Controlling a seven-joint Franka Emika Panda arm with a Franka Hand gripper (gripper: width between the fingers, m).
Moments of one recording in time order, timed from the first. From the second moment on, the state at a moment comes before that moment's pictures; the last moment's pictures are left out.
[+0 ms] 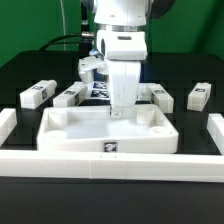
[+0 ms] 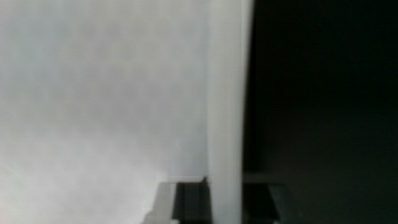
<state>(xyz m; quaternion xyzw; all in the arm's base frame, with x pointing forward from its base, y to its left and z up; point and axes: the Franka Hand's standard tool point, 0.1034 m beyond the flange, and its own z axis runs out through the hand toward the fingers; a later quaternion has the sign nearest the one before) 0.483 -0.031 0.010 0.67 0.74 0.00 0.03</state>
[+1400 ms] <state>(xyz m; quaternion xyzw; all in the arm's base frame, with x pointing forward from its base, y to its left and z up) 0.488 0.055 0.011 0.74 0.67 0.00 0.03</state>
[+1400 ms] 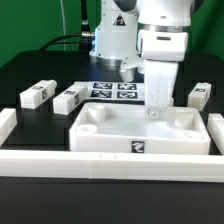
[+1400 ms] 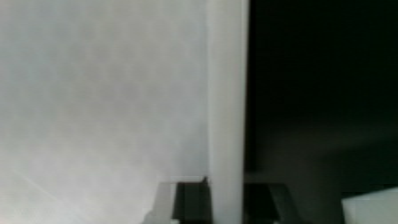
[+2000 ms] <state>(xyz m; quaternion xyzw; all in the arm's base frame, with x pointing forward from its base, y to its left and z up) 0.495 0.055 0.010 0.72 0.70 0.01 0.03</state>
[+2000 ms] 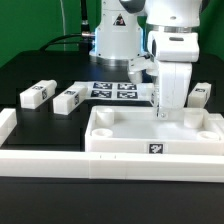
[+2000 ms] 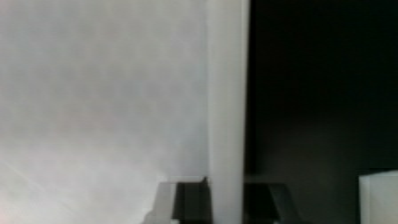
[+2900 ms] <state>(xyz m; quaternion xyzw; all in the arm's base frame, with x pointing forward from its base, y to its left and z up) 0.516 0.050 0.022 0.72 0.70 0.02 0.04</state>
